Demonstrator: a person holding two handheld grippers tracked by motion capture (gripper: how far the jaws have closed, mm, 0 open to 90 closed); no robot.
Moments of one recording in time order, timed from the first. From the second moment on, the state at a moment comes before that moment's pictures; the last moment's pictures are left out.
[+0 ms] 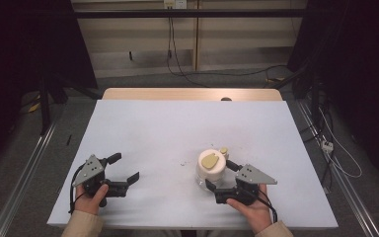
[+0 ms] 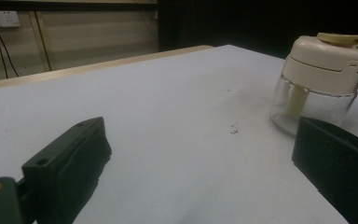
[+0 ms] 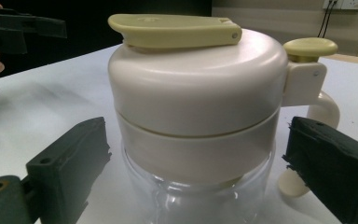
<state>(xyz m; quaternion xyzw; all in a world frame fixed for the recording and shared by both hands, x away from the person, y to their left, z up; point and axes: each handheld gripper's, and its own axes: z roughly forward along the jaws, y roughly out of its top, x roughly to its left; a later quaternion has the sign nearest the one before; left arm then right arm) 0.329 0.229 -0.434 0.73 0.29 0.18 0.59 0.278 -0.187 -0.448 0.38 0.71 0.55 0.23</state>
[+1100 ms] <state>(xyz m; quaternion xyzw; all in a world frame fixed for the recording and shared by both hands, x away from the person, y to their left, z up) 0.329 0.228 -0.434 0.73 0.29 0.18 0.59 0.298 -0.170 -0.453 0.39 0.71 0.55 0.22</state>
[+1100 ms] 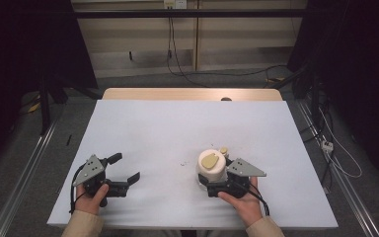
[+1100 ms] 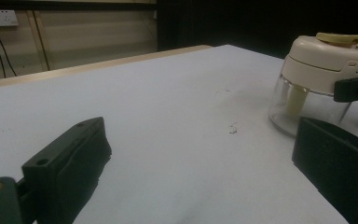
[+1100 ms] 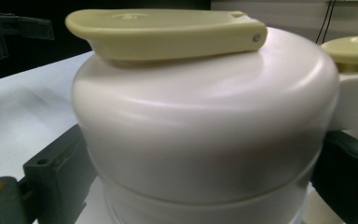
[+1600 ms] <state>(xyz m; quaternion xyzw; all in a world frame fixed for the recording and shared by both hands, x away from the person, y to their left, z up) 0.330 0.228 -0.435 0.73 0.29 0.18 0.59 0.307 -0.160 -0.454 0.39 0.70 0.55 0.22</state>
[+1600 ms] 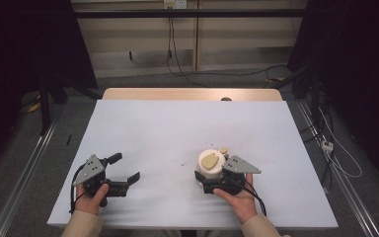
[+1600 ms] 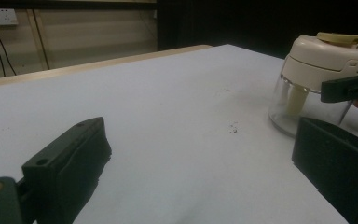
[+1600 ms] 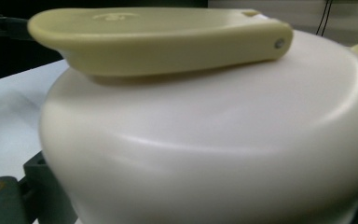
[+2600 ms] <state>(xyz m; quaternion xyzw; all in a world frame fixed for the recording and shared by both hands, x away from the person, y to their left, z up) 0.330 0.229 -0.435 0.73 0.29 0.18 0.59 0.314 -0.165 -0.450 0.39 0.70 0.55 0.22</state>
